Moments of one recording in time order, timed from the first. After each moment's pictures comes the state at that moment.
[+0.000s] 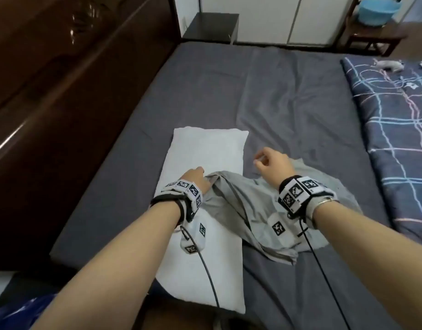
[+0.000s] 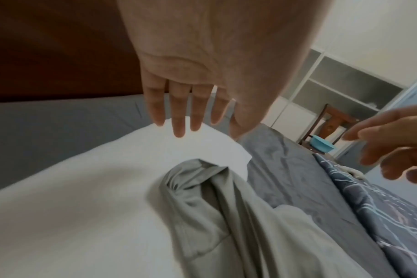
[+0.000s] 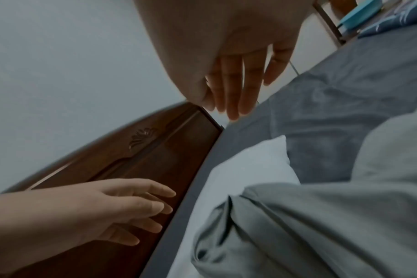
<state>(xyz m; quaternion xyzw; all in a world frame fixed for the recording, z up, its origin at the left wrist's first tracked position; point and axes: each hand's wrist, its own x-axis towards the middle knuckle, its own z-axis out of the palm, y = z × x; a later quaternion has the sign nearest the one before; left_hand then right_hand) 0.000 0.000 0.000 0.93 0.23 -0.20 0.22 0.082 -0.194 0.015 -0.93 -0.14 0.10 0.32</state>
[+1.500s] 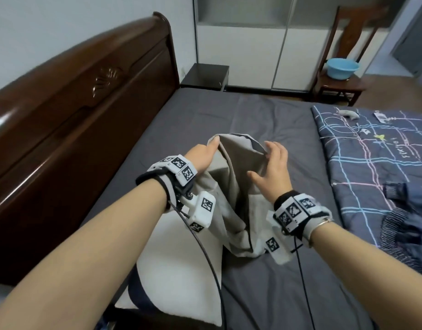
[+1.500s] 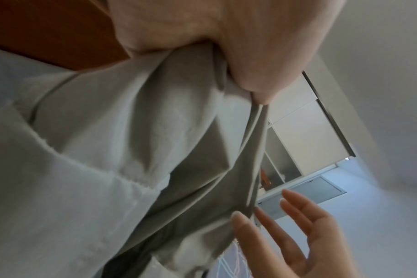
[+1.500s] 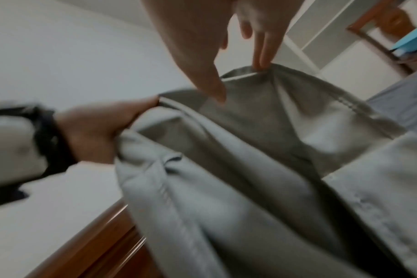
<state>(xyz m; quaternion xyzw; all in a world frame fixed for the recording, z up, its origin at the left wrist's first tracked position) 0.019 -0.067 0.227 0.88 0.23 -0.09 0.41 0.057 -0.250 0.161 -0.89 -0.18 -0.07 0.42</state>
